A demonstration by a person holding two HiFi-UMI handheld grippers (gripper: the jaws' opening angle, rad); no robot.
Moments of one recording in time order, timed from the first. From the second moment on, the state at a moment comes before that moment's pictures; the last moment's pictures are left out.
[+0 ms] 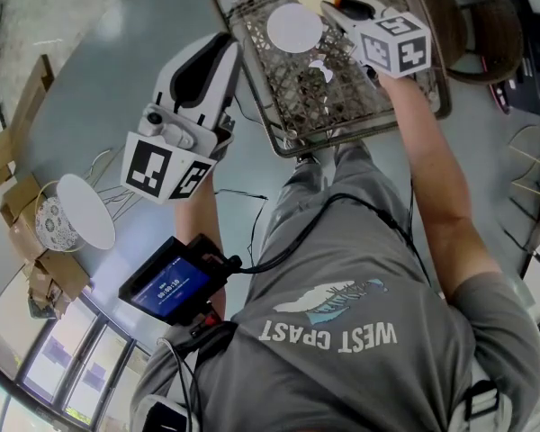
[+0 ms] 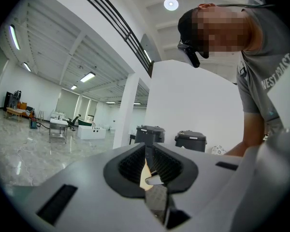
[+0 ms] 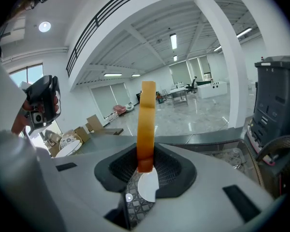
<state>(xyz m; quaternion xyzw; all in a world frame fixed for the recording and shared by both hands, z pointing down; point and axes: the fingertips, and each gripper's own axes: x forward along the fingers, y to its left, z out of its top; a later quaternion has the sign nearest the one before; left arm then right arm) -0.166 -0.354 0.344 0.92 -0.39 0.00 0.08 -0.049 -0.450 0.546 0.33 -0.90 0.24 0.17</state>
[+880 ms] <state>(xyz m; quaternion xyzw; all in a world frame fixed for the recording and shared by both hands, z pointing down) -0.169 -0.362 0.359 0.91 -0.41 0.01 0.11 -0.053 -0.459 0.646 0.33 -0.87 0.23 0.29</state>
